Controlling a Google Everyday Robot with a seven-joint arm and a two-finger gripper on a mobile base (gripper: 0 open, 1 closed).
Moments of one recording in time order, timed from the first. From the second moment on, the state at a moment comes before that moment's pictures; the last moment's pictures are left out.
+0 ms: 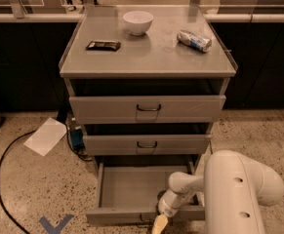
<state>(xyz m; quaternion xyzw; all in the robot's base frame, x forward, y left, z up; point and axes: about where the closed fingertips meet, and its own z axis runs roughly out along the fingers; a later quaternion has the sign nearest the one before) 0.452 -0.076 0.171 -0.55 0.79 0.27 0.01</state>
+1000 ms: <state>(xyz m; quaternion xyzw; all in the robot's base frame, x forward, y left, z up) 0.439 -0.081 0.178 -0.54 0.79 0.28 -0.01</state>
